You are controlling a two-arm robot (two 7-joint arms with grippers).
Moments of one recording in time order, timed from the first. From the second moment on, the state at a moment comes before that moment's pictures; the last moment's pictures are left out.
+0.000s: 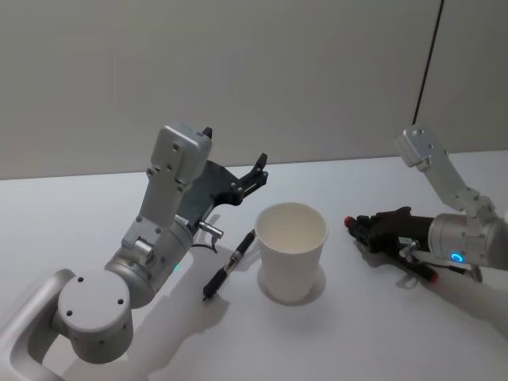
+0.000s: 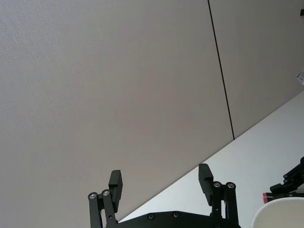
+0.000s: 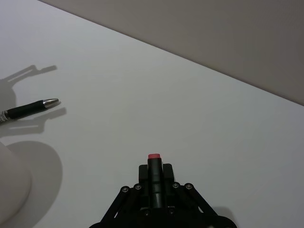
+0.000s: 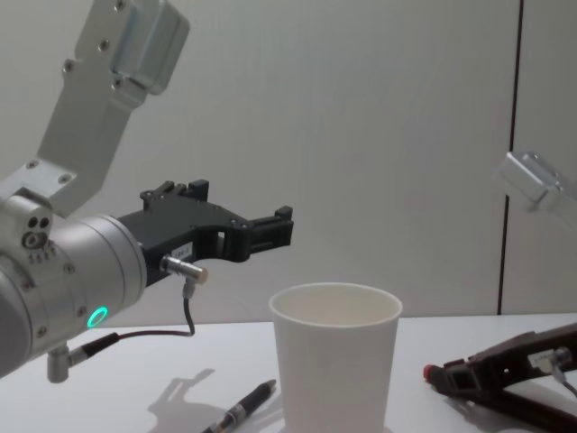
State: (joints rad) left arm -0.24 0.38 0.45 -1.63 -0.20 0.01 -0.01; right arm 0.43 0.28 -0.31 -1.31 0.07 0.55 0.60
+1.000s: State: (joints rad) left arm -0.24 0.38 0.45 -1.63 -0.20 0.01 -0.01; right arm 0.43 0.28 -0.31 -1.31 0.08 0.53 0.60
